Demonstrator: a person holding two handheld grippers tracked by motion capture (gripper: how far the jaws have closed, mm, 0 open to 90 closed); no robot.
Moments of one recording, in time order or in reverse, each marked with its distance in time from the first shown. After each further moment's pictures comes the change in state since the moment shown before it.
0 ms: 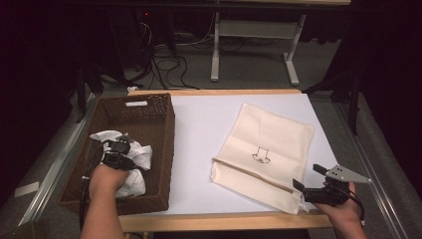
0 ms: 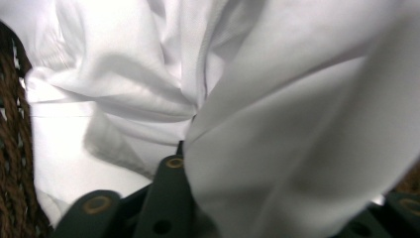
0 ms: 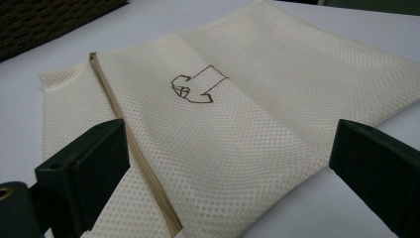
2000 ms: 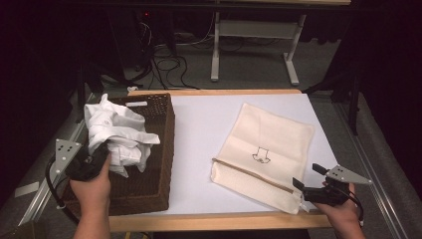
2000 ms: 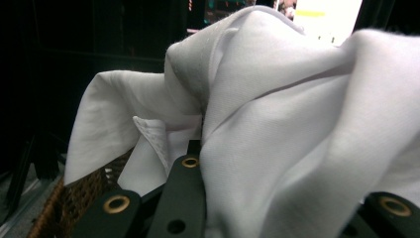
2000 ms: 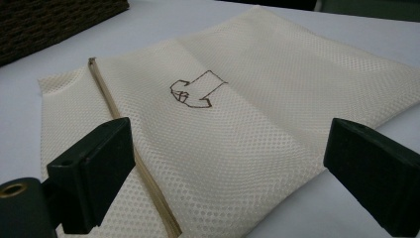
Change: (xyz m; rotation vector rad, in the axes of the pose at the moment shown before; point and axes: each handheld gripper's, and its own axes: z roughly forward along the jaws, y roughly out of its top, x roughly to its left) left arm 0.008 -0.069 -0.110 -1.192 -0.086 -0.156; right arm 0.000 -0.001 0.000 -0.024 -0.007 -0.003
